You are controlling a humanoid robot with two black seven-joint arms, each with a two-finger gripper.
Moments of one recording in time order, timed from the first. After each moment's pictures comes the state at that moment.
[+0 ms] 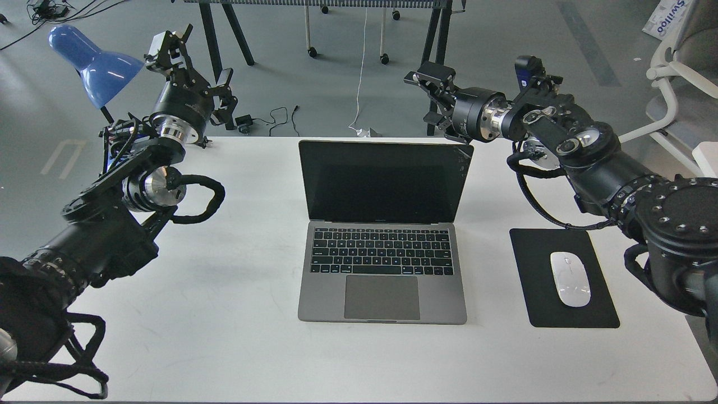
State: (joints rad) left arm -0.88 0.21 -0.71 -0.57 0.09 -0.21 -0.49; right arm 1.25 0.00 -0.27 0.18 -0.14 0.49 0.28
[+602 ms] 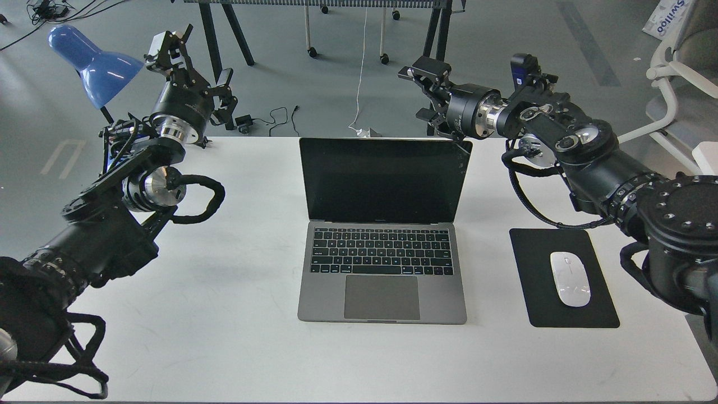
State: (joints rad) left arm -0.88 0.21 -0.71 -0.57 0.09 -0.21 -0.49; right arm 1.25 0.00 -0.18 0.19 -0.13 0.49 0.28
